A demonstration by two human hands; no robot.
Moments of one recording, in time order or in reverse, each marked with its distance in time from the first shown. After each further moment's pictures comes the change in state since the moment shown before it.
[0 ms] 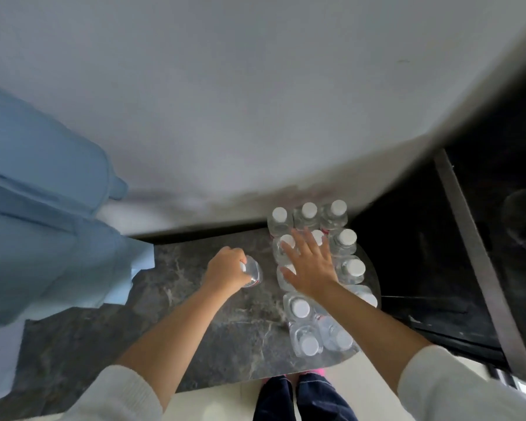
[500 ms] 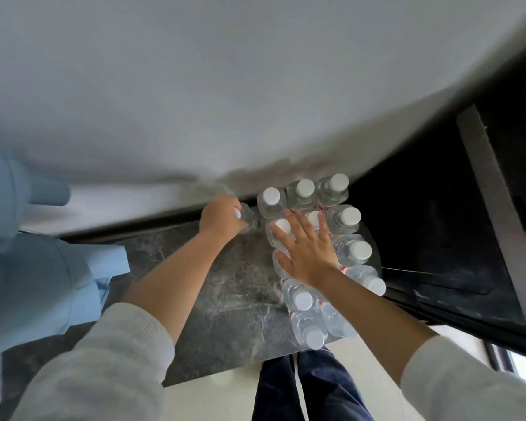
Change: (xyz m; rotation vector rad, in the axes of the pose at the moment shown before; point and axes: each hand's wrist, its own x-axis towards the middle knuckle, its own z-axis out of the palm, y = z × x) left_hand 0.086 0.015 -0.015 -0.019 0.053 0.049; right_hand 0.028 0.002 0.017 -0.084 -0.028 0.001
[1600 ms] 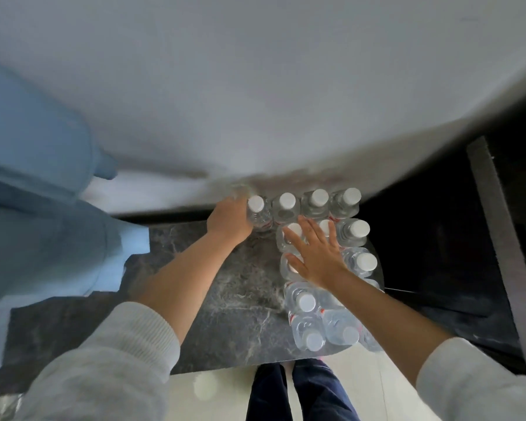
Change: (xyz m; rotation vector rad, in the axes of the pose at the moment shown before) left_hand -0.023 -0.004 -0.011 0.092 0.024 0.037; right_hand -0.003 0.006 -0.002 0.061 0.022 -0.045
